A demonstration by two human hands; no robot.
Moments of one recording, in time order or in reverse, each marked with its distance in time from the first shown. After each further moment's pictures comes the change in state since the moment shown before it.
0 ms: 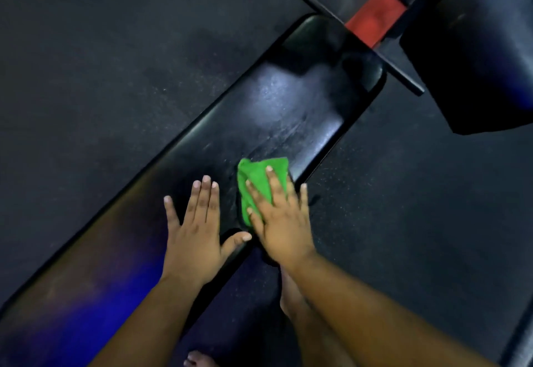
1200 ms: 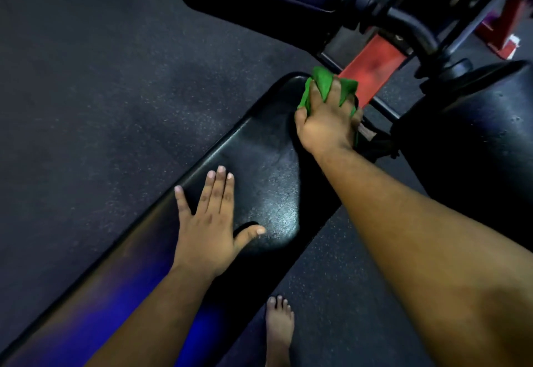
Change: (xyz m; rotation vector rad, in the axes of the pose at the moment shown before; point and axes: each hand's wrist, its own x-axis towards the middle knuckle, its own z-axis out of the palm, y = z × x) left_hand 0.202 0.053 -0.039 0.041 -0.019 0.008; right_hand 0.328 0.155 -0.109 -0.204 -0.002 0.372
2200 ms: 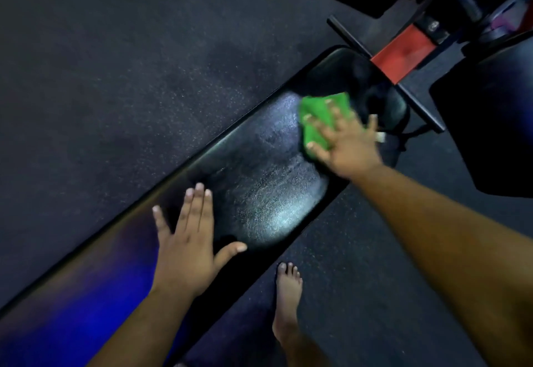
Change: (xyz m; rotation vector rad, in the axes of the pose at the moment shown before) left_hand -0.179 -0.068 0.027 -0.080 0.017 -0.145; right_hand -0.132 0.011 0.021 -0.176 -0.078 -0.498
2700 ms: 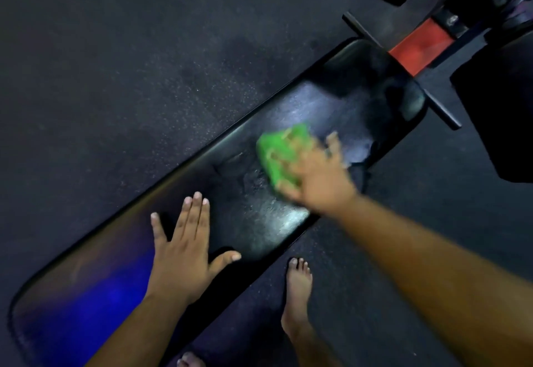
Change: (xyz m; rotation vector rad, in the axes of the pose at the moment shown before) left_hand -0.050 -0.036 0.023 0.056 -0.043 -0.031; right_hand -0.056 -0.103 0.021 -0.024 0.118 -0.296
